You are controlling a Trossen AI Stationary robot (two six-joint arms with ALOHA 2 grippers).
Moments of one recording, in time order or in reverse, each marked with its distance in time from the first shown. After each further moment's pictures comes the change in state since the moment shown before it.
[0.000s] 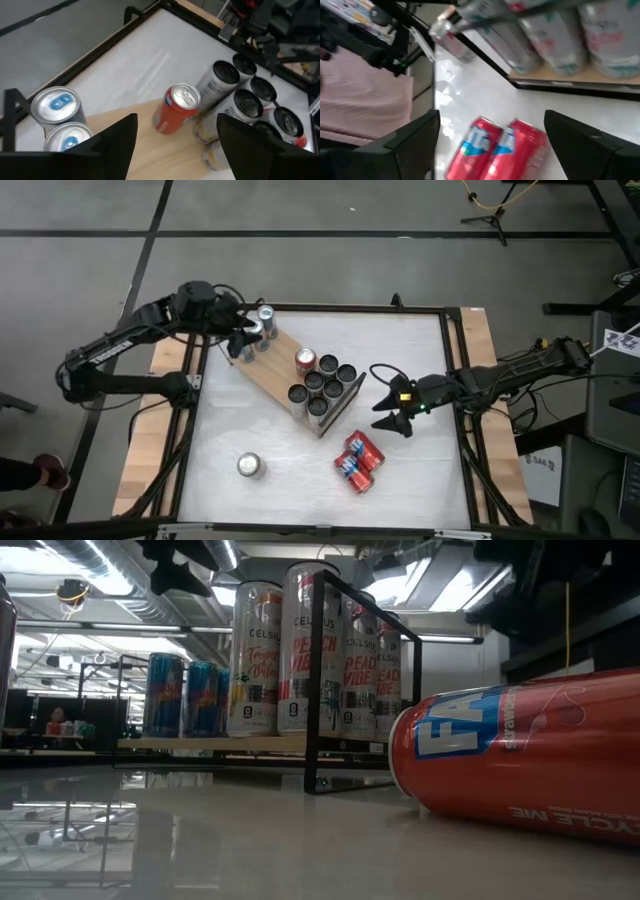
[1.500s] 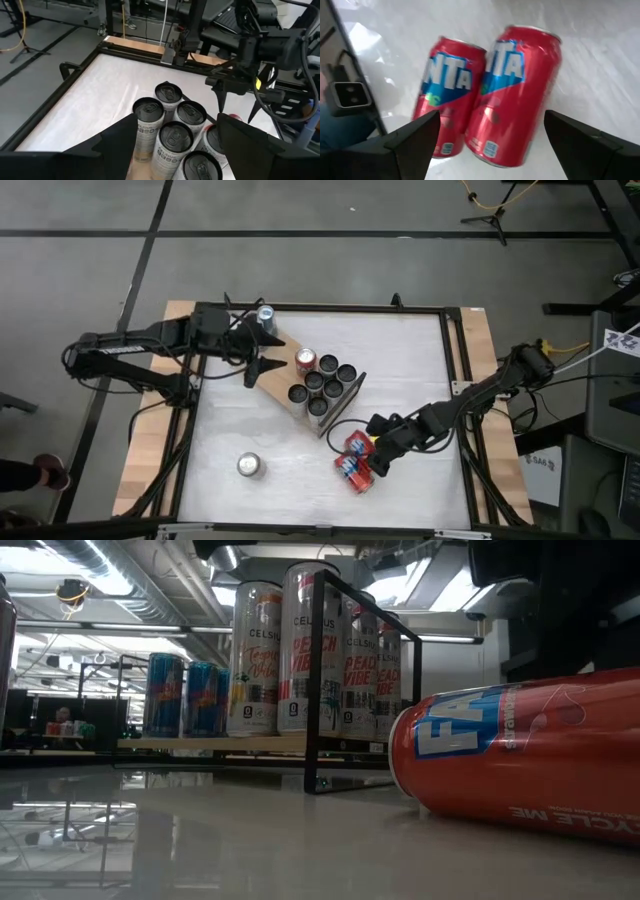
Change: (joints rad) left arm -0.416 0.106 0.000 0.326 -0.181 0.056; right arm 0.248 0.525 0.392 -0.453 0.109 0.280
